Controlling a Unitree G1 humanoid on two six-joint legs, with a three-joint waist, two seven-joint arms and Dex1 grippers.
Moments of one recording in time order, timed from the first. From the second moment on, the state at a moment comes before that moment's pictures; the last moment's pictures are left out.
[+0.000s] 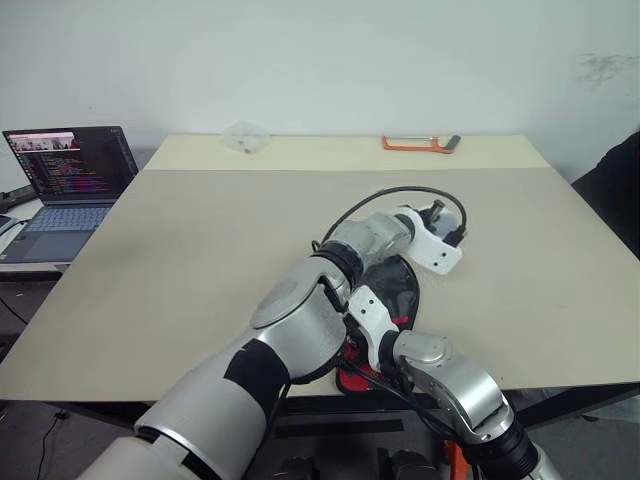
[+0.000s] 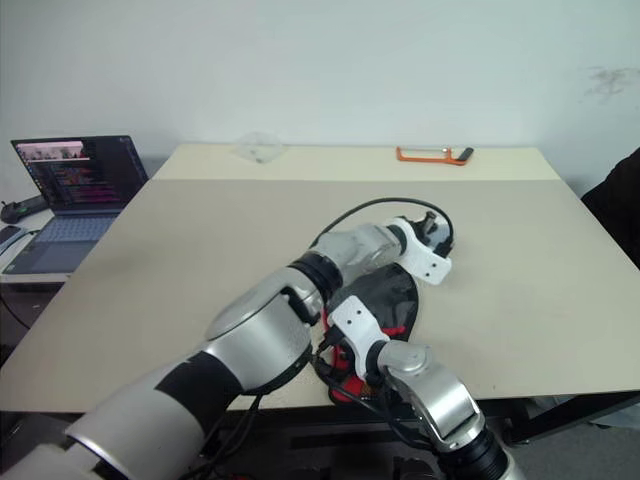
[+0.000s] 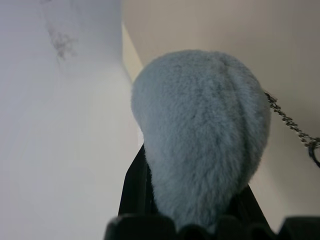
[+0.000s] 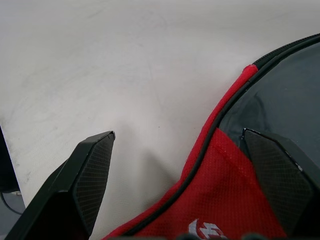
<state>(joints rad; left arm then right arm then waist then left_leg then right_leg) -1.50 -0.12 -0.71 1.45 0.94 -0.37 -0.11 -0.30 -0.17 0.45 -0.35 0.10 0.91 0.45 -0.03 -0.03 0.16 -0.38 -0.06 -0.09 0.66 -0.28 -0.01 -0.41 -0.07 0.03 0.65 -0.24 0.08</state>
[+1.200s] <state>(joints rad) -1.43 -0.10 -0.58 1.42 0.75 -0.46 -0.36 -0.33 -0.17 0.46 -0.31 0.11 0.90 0.48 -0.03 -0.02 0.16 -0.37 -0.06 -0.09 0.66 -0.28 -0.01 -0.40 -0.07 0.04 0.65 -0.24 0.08</state>
